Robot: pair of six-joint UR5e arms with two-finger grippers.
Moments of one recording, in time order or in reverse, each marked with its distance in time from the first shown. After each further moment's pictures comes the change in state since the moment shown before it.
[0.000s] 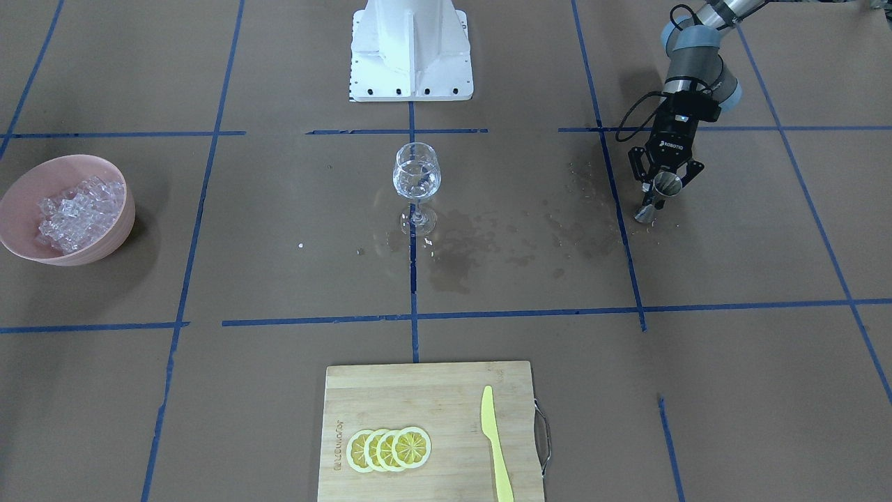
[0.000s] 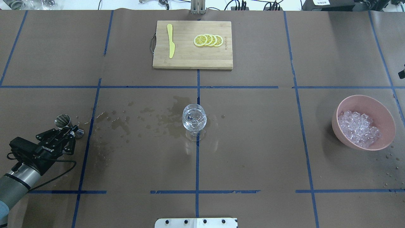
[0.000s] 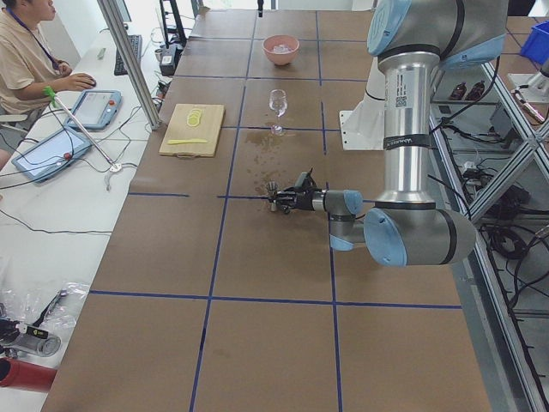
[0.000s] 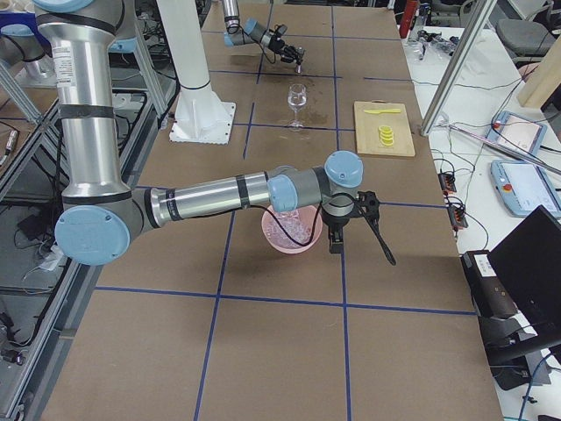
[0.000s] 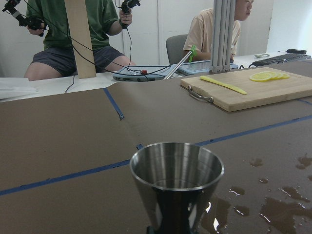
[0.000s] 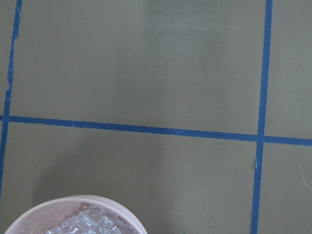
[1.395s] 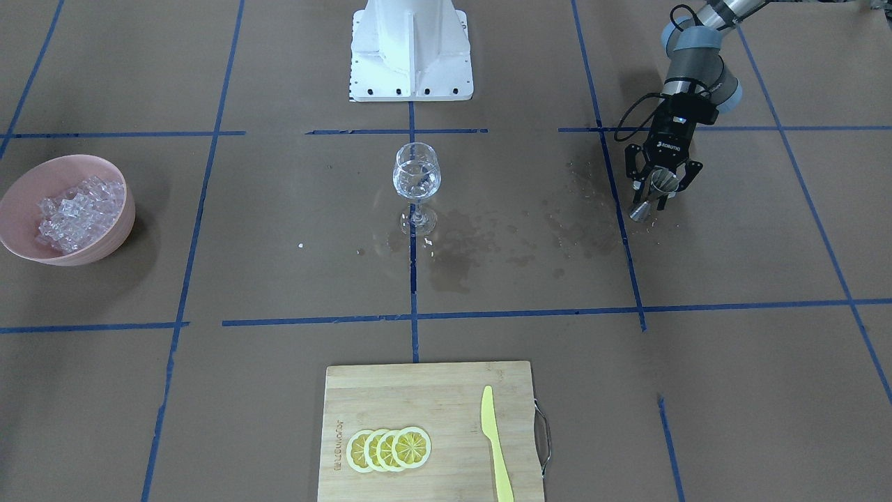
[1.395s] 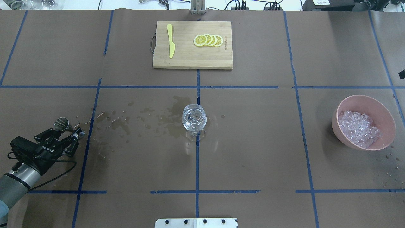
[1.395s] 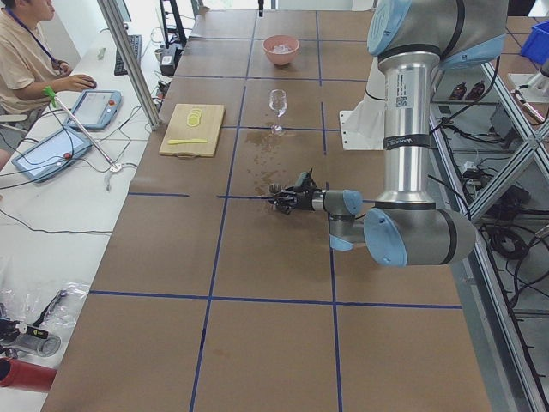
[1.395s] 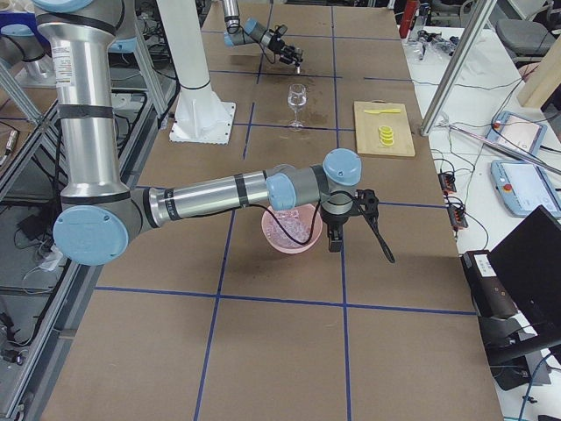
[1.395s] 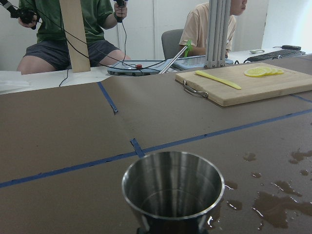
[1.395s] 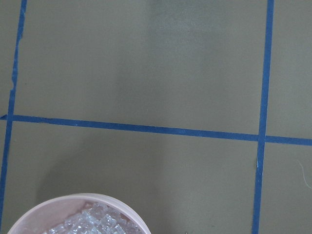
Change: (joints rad) left arm -0.005 0.003 -0.003 0.001 -0.020 -0.002; right arm 0.001 -0.006 0.015 -0.002 0.001 0.002
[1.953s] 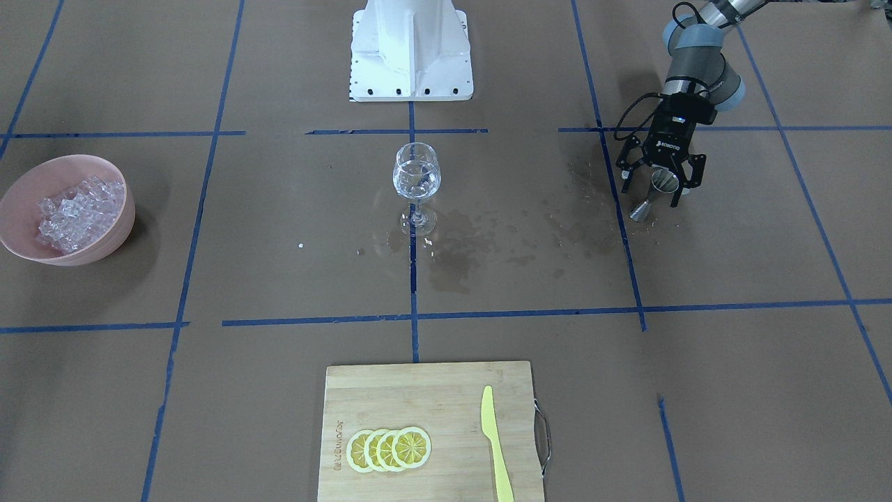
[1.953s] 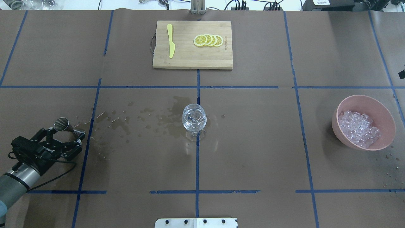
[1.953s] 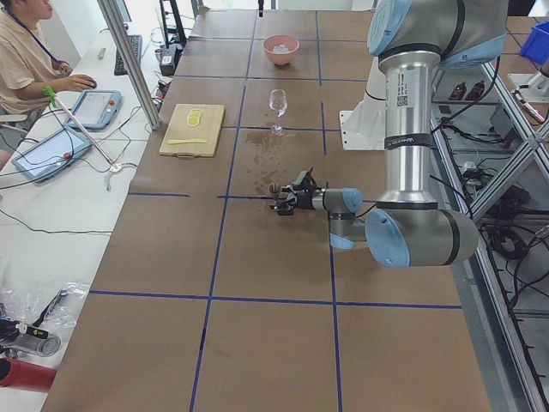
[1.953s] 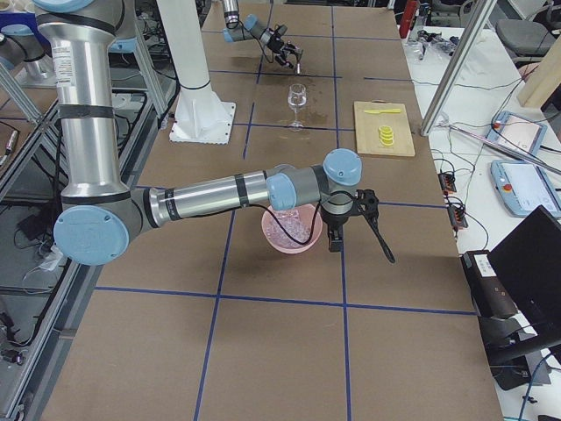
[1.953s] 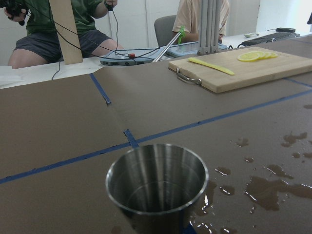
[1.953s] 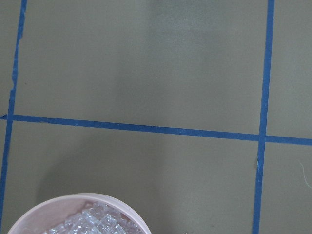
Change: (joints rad) left arm -0.004 0.066 -0.115 0.150 -0.103 0.016; right arm -0.002 0.001 -0.002 0.000 -0.001 0.000
